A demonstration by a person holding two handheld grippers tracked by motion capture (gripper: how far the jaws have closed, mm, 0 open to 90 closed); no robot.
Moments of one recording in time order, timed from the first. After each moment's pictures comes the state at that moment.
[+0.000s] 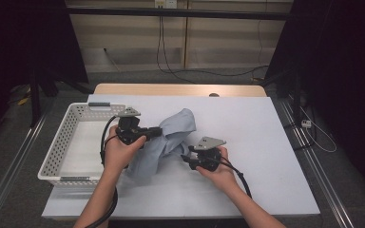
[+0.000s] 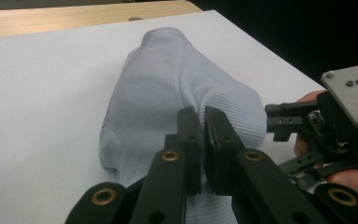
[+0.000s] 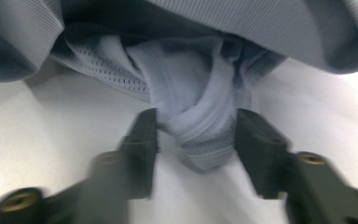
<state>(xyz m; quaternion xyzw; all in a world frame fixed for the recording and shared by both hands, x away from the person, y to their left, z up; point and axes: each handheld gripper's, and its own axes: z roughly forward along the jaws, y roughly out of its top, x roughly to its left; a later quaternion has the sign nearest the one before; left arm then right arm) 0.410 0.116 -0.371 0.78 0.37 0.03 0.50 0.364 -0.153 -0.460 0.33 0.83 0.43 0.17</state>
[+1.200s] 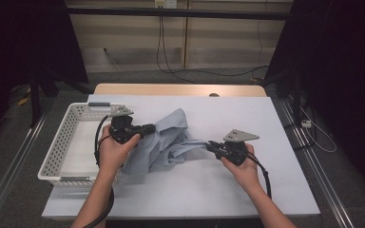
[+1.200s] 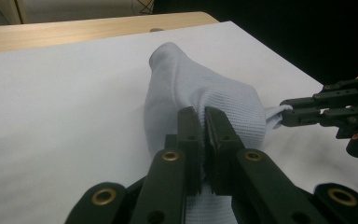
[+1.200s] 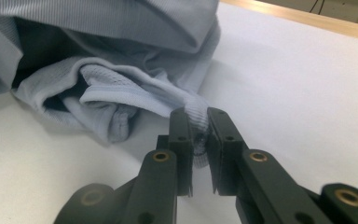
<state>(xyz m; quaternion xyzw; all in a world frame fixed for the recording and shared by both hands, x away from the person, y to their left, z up) 0.410 0.130 -0.368 0.77 0.39 0.06 0.50 0.357 -0.225 -0.432 0.39 0.77 0.46 0.18</state>
